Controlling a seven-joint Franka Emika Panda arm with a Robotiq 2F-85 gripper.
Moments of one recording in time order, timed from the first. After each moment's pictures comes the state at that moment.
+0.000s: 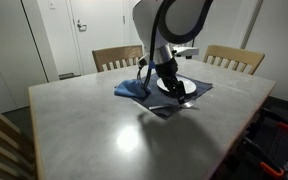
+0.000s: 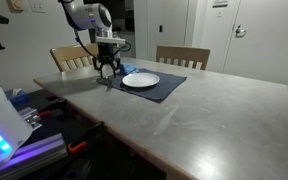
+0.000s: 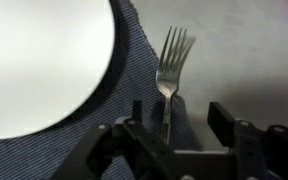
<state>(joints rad) 0.16 0.47 0.21 -2.14 -0.37 2.18 -0.54</state>
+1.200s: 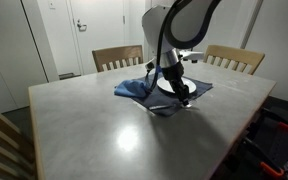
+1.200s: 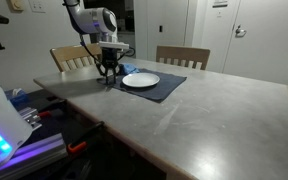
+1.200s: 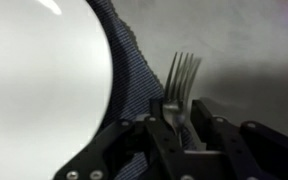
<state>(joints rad) 0.13 0.48 0.18 -2.18 -0.35 2.22 -0.54</state>
